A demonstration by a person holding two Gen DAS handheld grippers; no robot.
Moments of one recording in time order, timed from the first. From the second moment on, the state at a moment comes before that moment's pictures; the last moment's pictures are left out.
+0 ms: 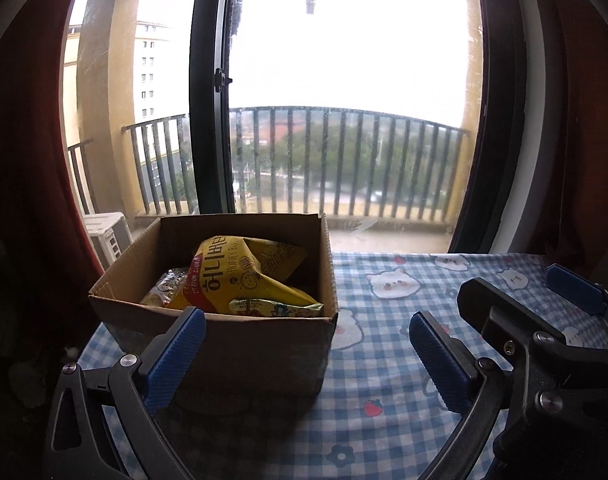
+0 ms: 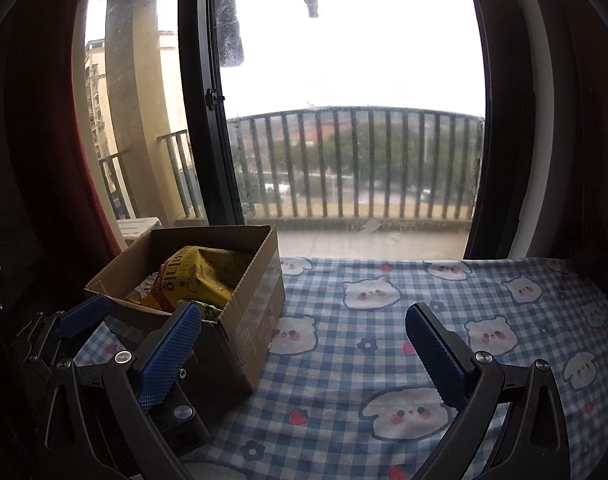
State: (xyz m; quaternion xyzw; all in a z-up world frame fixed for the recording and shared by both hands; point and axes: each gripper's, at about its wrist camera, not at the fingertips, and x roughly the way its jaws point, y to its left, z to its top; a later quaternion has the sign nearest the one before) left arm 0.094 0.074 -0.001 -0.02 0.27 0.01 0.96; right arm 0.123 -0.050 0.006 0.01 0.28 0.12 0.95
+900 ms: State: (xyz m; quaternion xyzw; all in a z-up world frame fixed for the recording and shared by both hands) left arm -0.063 0.010 0.008 -0.01 0.20 0.02 0.98; right arm -0.031 -0.162 0.006 0.01 0.21 0.07 0.97
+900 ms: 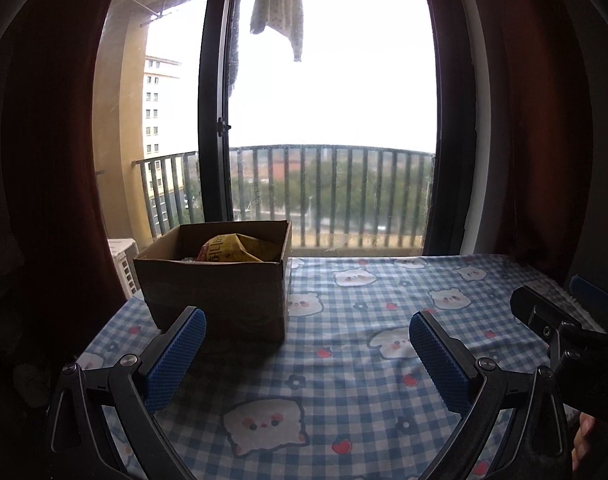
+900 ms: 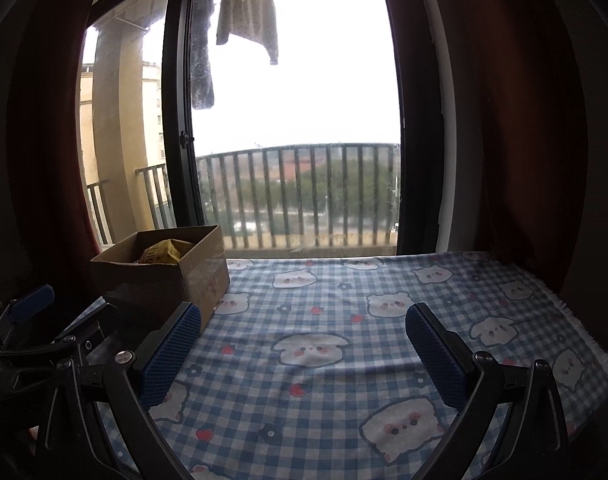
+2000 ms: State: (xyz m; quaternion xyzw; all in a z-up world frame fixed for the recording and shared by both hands) left arm -0.055 0.014 0.003 -0.02 0.21 0.02 0.98; right arm -0.026 -0.163 -0.002 0.02 0.22 0.05 0.97
